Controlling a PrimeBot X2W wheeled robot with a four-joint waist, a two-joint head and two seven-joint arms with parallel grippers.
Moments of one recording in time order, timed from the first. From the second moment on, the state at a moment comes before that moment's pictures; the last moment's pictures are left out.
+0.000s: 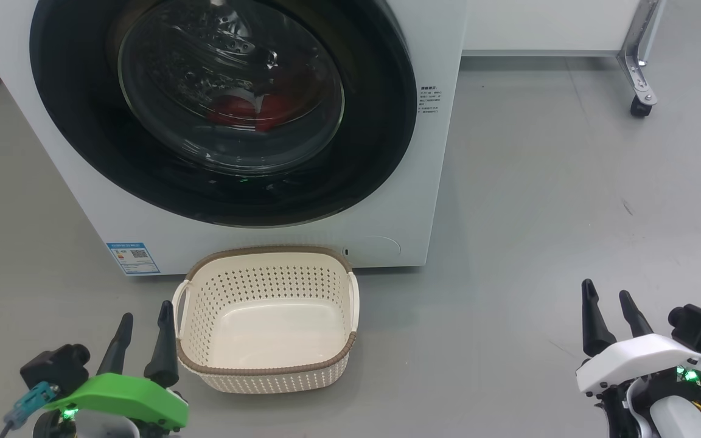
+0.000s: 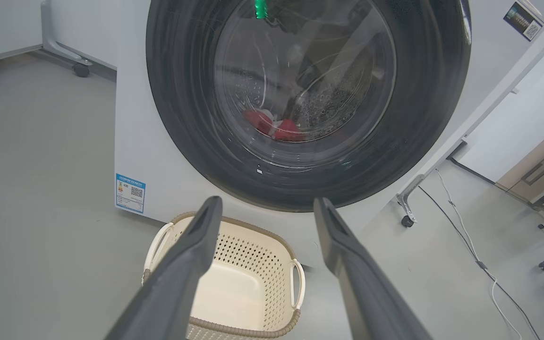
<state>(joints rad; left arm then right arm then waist) -0.05 0.15 -0.23 0.23 -0.81 0.00 -0.14 -0.05 -0.18 0.19 0.30 0.76 0.03 -0.13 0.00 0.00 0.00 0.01</state>
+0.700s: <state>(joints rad) -0.05 0.15 -0.27 0.23 -0.58 0.05 -0.21 -0.05 -0.17 0.25 0.31 0.53 -0.01 -0.21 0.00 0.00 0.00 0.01</state>
